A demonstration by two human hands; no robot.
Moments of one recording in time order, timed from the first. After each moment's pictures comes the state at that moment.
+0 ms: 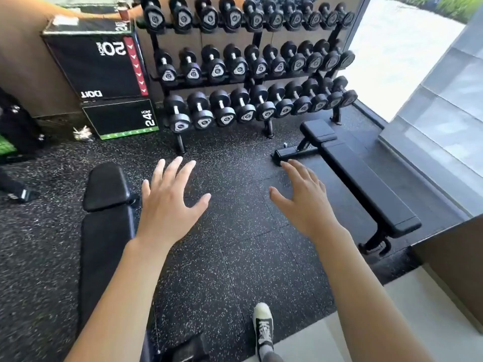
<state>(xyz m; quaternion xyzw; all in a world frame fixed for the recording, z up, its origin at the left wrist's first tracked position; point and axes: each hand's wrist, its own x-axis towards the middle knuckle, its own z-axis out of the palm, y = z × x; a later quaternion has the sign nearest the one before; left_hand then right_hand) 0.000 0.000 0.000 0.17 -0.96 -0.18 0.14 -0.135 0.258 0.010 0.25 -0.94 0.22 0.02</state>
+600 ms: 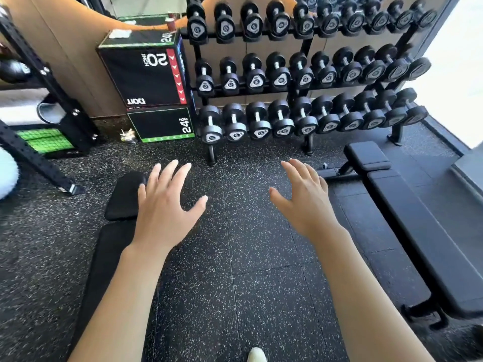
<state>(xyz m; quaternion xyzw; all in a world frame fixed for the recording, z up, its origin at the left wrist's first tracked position) -0.190 -0.017 0.010 0.29 -0.94 -0.12 0.16 -0.382 0.208 0.007 0.34 -0.91 0.23 -0.01</state>
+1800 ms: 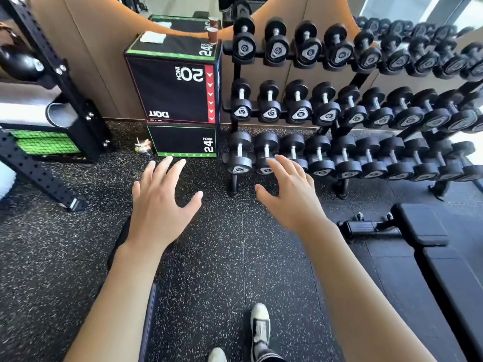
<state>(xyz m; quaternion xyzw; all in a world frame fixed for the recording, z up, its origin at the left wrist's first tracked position) -0.363 -0.411 0.008 0.35 -0.90 -0.15 0.20 -0.573 -0.226 0.027 0.43 -0.88 0.20 -0.02</state>
